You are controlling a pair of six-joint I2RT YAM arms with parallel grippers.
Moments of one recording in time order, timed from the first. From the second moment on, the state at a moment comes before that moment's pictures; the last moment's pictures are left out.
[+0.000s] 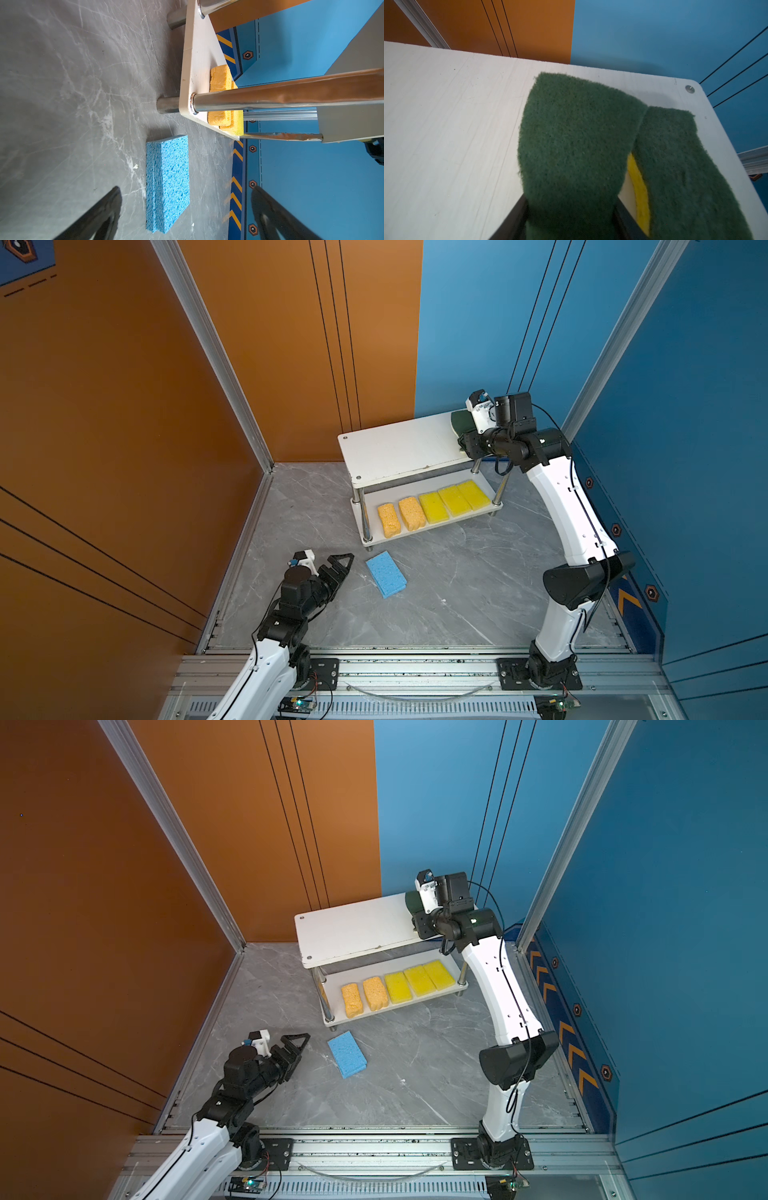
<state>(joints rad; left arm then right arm) -0.21 0.55 0.17 -0.04 0.29 -1.19 0.33 1.87 2.30 -0.99 -0.01 -0.11</state>
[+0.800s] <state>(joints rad) -0.20 0.55 0.17 -0.06 0.29 -1.19 0.33 1.88 2.29 -0.97 -0.01 -0.20</state>
